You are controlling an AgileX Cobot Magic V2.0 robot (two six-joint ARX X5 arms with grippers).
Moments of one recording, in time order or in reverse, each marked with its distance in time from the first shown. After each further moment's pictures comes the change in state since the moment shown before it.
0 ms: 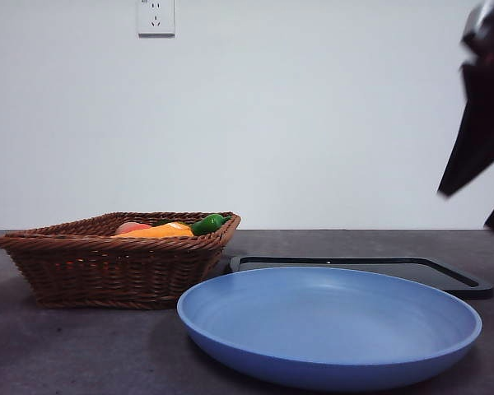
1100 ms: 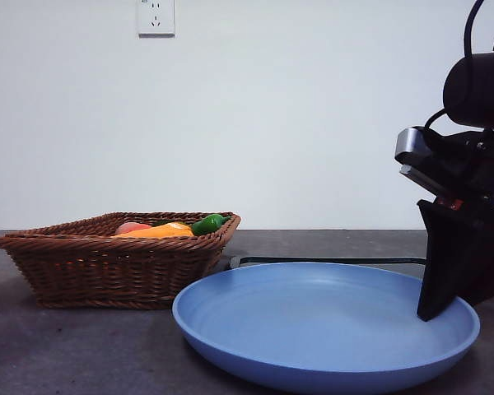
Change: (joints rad) left arm 0.000 0.011 0.000 0.001 -0.002 0.000; right arm 0.097 0.337 0.014 0.163 0.071 0.042
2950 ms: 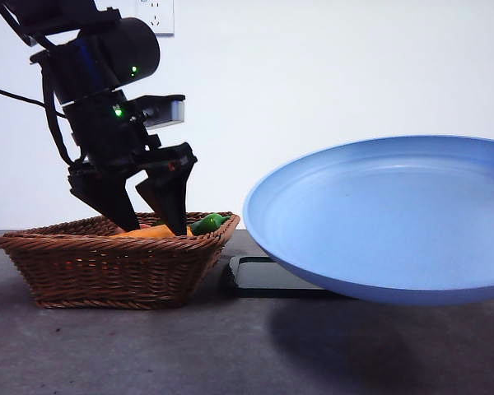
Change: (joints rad) left arm -0.403 1.375 0.528 0.406 -0.545 0.307; right arm -0.112 -0.547 0.000 -0.326 0.034 0.007
